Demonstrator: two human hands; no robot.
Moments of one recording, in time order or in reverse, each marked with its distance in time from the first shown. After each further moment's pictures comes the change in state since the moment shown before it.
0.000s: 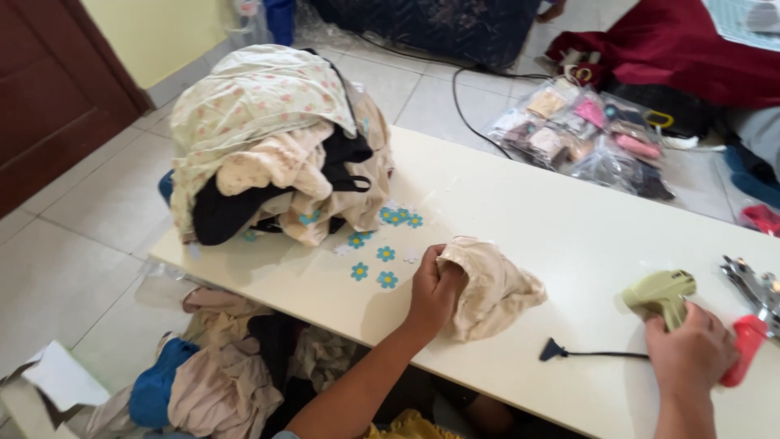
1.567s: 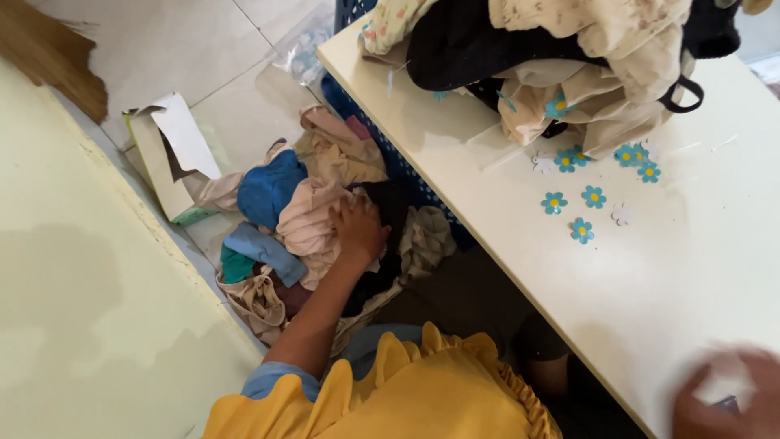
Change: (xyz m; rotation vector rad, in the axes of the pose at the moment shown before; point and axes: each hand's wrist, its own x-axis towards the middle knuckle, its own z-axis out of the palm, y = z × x) left_hand -0.142 -0.222 -0.314 1.385 0.228 -0.802; right_hand -0.134 -0.120 -0.094 -0.004 -0.049 -0.814
